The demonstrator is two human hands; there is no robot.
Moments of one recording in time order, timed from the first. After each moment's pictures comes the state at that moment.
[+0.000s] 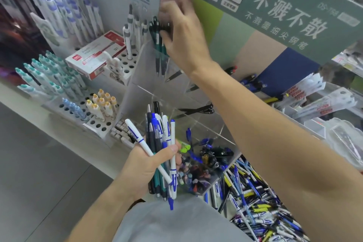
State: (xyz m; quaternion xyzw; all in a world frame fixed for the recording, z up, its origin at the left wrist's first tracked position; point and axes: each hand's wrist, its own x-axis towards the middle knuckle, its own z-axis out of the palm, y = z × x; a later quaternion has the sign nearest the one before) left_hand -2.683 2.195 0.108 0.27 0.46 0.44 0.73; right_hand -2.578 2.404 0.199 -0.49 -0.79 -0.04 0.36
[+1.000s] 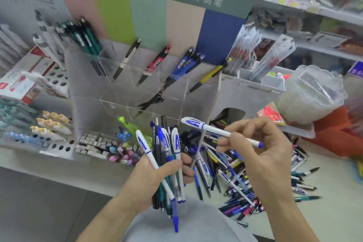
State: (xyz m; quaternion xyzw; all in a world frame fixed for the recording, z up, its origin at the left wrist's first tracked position) left_hand -2.615 2.174 0.114 0.32 0.42 0.28 0.80; right_hand -2.429 2.120 0.179 -0.60 -0.35 0.35 0.63
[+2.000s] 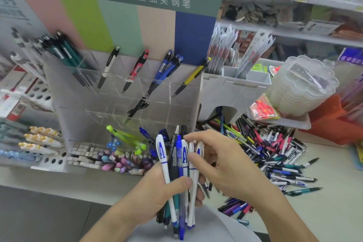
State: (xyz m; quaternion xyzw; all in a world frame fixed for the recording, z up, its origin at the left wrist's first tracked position) left_hand -2.599 2.170 0.120 0.43 0.33 0.12 0.83; right_hand -2.413 2.124 0.153 -0.67 -0.61 0.34 0.26
